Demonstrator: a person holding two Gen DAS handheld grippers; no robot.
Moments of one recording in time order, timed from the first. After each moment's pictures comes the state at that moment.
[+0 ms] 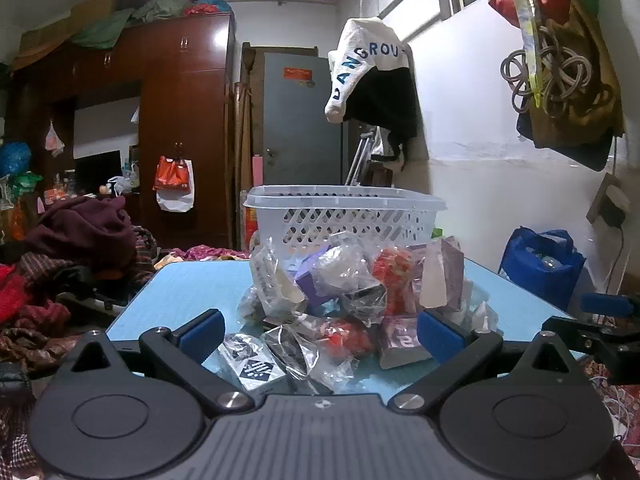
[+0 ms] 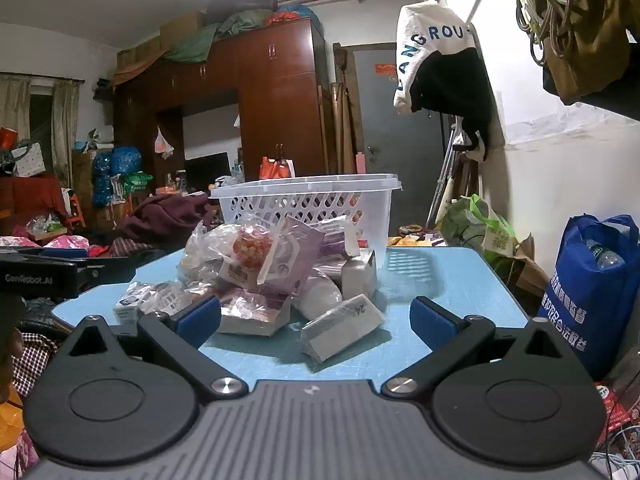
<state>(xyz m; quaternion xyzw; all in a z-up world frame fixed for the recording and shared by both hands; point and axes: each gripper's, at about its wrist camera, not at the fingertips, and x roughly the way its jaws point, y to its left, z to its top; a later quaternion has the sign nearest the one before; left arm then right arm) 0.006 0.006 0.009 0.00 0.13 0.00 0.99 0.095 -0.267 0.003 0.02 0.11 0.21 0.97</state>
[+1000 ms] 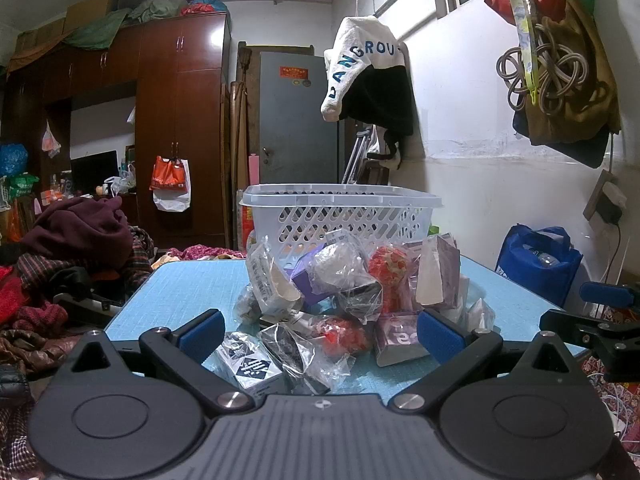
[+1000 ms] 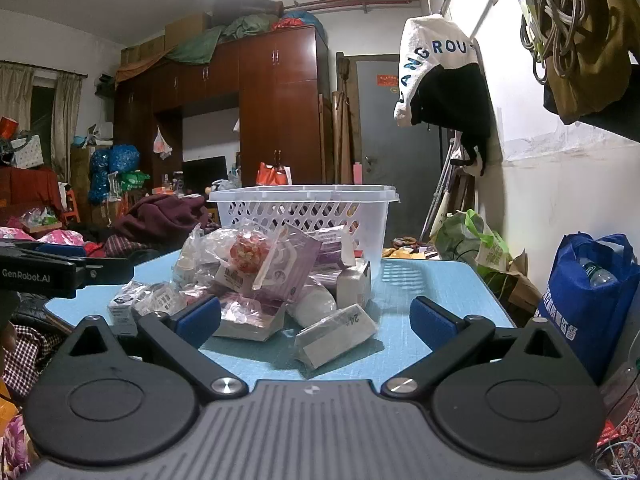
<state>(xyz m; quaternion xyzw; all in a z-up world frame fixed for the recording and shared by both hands) 0.006 0.004 0.008 0.00 0.14 0.00 0.99 0.092 -0.266 0.005 0.00 0.10 0.20 0.97</state>
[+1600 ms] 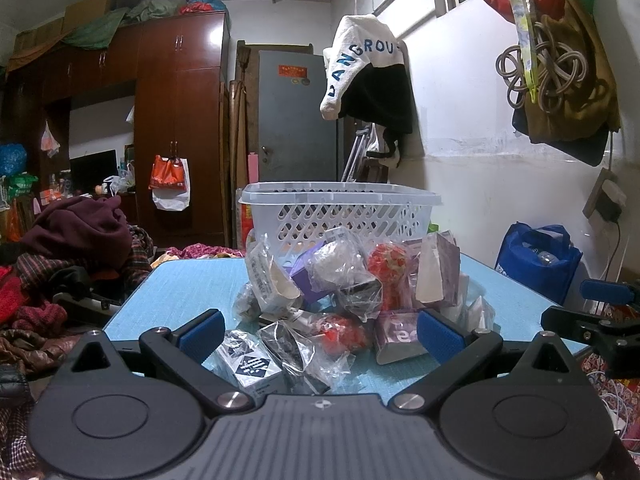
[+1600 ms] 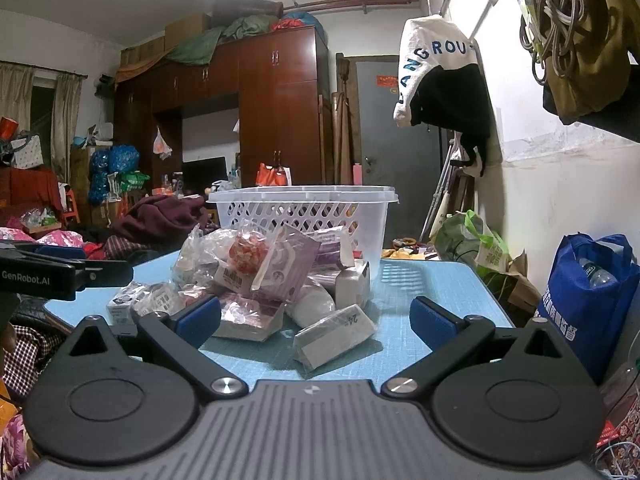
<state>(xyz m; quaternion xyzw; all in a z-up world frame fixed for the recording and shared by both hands) 0.007 0.004 0.006 0.01 0.14 -0.01 0.99 0.092 -0.267 0.005 0.00 0.10 0.20 0.97</state>
